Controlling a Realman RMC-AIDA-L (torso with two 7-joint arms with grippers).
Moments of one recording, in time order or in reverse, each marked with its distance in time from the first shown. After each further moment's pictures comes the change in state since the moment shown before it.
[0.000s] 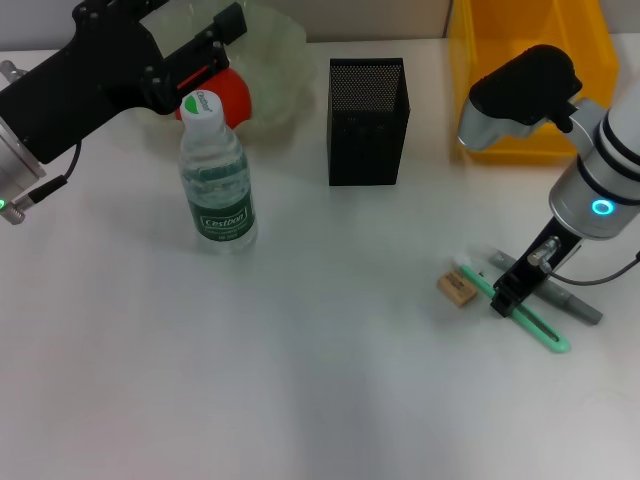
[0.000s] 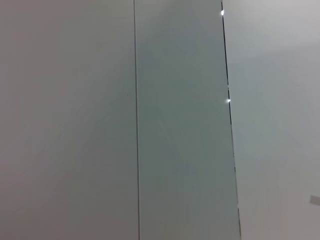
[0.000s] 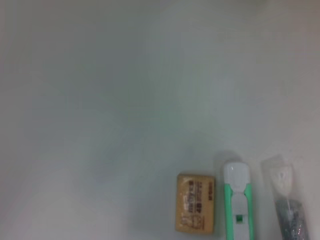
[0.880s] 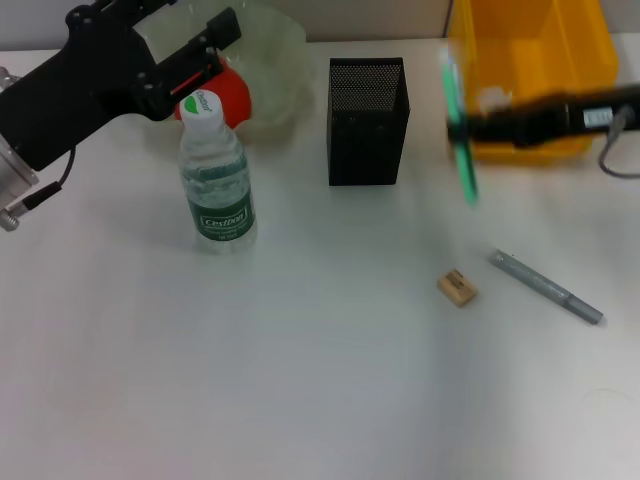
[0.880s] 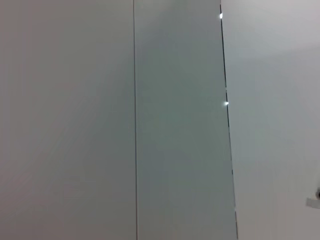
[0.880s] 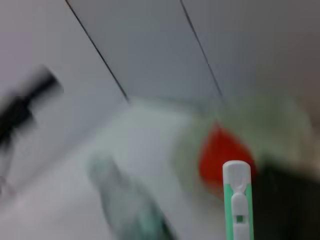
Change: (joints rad) left arm 0.009 0.002 -0.012 -0.010 0.000 0.030 0.000; right arm -0.155 -0.018 0.714 0.020 0.632 -0.002 -0.730
